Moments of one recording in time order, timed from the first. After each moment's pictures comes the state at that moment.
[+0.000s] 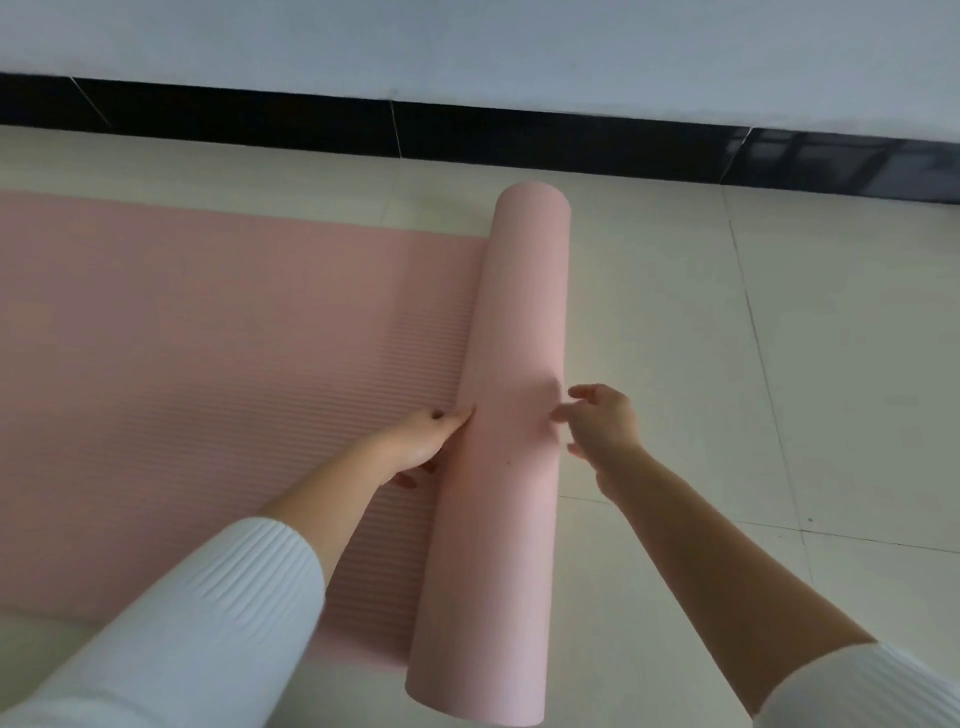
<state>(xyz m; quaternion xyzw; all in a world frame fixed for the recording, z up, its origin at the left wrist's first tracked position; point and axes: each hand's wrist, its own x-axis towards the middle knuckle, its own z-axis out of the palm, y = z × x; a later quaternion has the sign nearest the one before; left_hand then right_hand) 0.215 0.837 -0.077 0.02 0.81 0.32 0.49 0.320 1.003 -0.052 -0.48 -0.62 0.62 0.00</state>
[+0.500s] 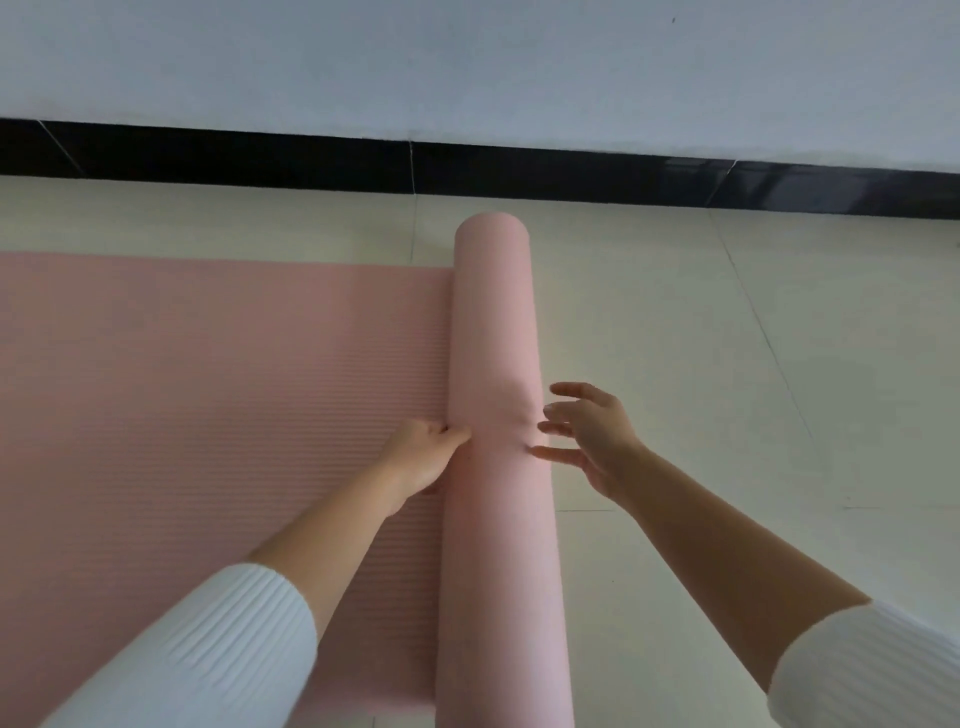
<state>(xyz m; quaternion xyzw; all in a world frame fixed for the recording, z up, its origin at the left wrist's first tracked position) 0.126 0.740 -0.059 0.08 0.77 0.44 0.45 0.235 0.896 -0.014 -0.49 -0.52 0.70 0.02</state>
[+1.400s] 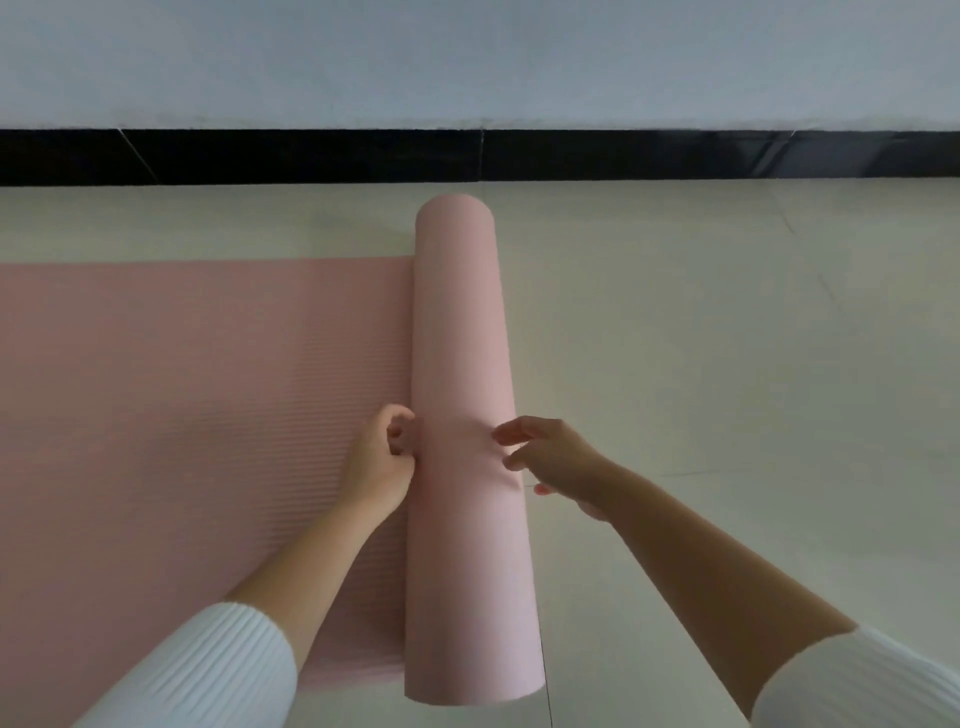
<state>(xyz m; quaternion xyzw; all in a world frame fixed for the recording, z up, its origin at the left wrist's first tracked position) 0.037 0.566 -0.057 0.15 0.87 0.40 0.24 0.160 0.722 0.002 -0.39 -0.67 0.60 -0.17</state>
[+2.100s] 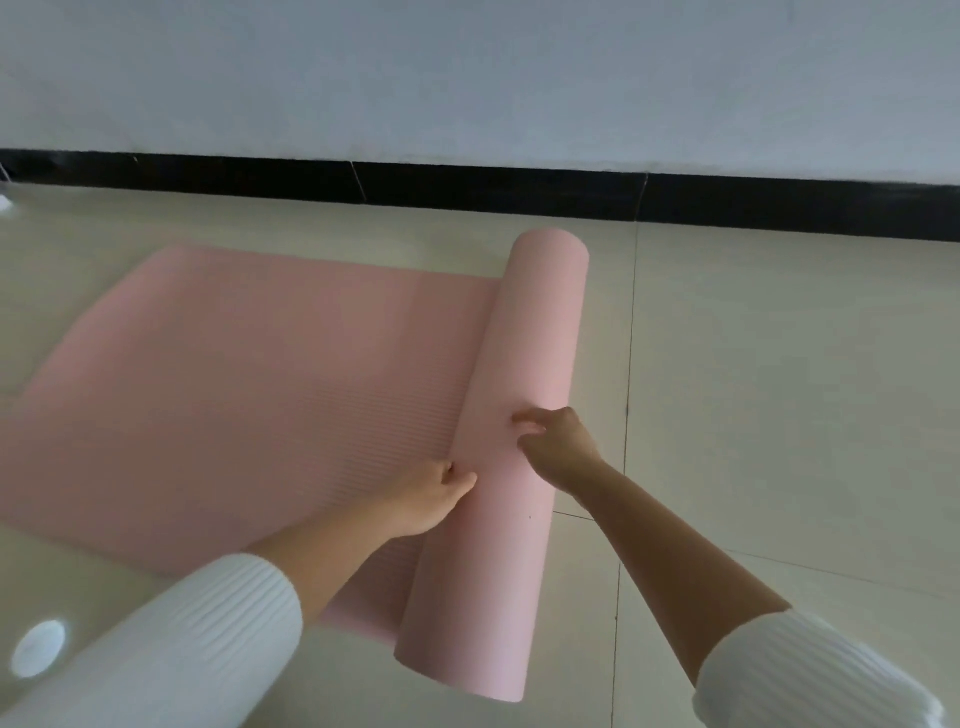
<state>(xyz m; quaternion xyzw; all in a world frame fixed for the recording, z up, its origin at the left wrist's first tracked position) 0.035 0.489 -0.013 0.16 0.89 0.18 0.38 0.084 0.664 -0.003 -0.27 -0.80 0.52 -0.15</state>
